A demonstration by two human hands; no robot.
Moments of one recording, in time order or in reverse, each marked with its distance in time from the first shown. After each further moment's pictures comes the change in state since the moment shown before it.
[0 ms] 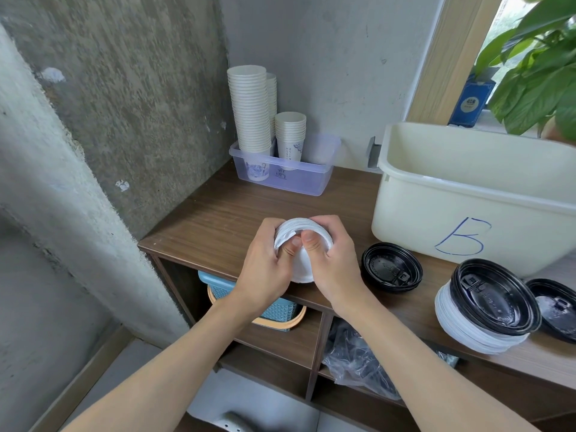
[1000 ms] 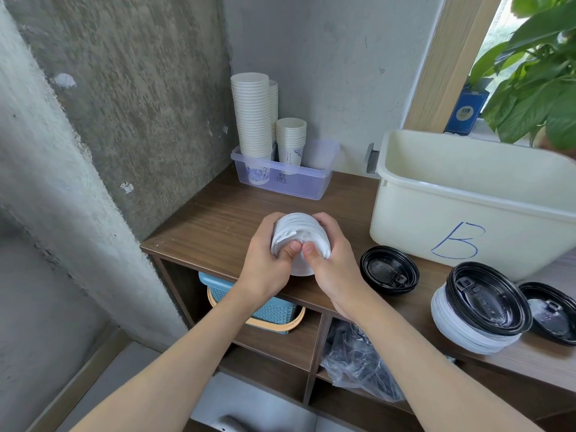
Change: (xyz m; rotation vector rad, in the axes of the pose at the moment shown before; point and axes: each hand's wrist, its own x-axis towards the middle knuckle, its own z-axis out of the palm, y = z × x) left_hand 0.006 0.011 -0.004 -0.101 -0.004 -0.136; right_hand 0.002 0.004 -0.005 0.068 -0.117 0.080
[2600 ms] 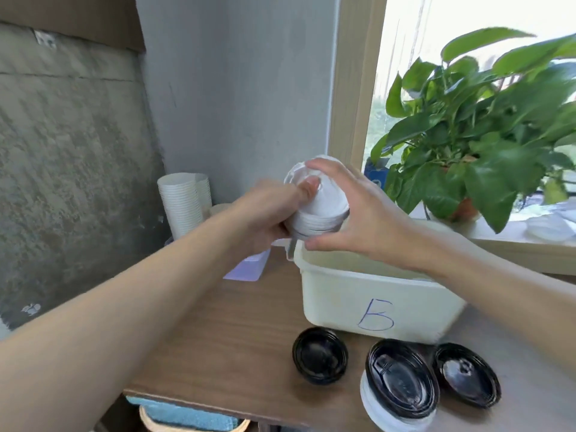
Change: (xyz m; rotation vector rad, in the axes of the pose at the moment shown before) left_hand 0.117 0.217 0.053 -0.264 -0.377 -0.245; right_hand 0.055 -0.190 -0.159 -0.801 -0.056 -0.435
